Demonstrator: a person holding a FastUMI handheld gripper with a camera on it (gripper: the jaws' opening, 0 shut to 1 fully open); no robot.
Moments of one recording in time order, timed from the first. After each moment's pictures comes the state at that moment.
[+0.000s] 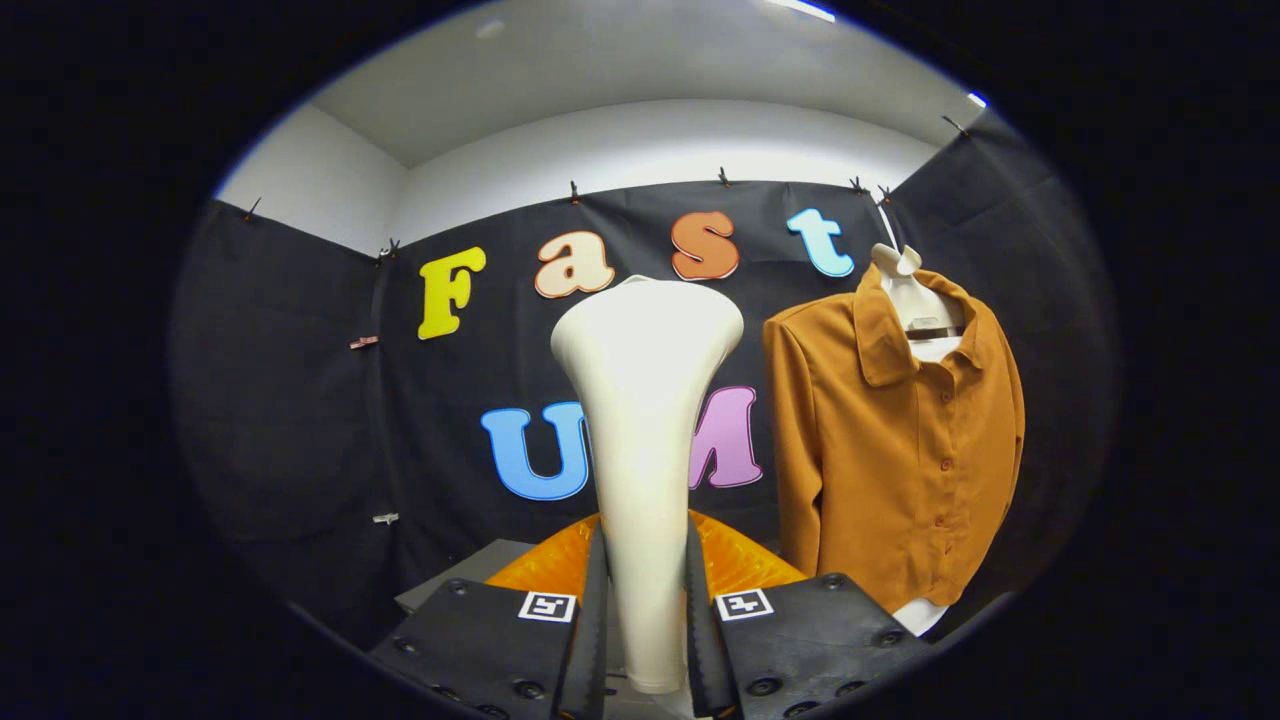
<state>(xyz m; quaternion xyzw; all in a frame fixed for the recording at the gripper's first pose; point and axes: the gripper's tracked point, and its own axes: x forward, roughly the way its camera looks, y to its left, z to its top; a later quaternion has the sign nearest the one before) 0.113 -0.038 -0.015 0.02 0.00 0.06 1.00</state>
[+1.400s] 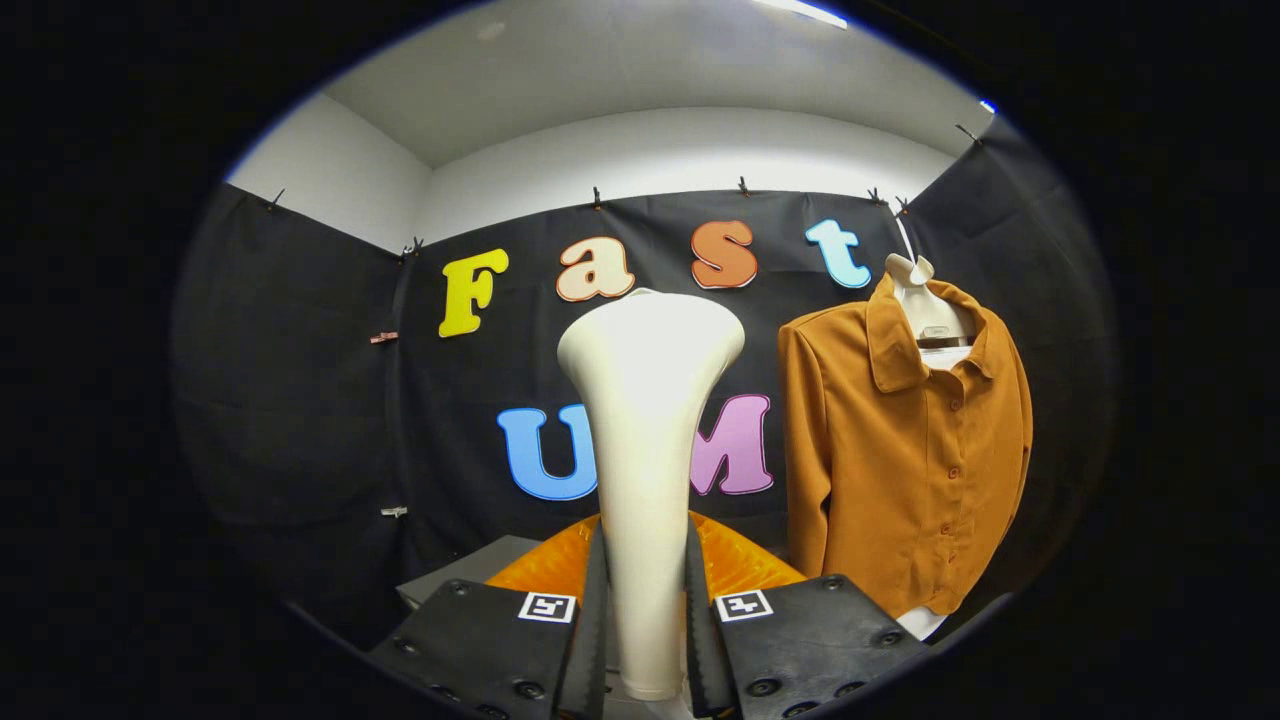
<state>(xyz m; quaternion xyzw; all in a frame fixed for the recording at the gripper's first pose) 0.113 -0.046 -0.021 0.02 0.00 0.08 1.00</state>
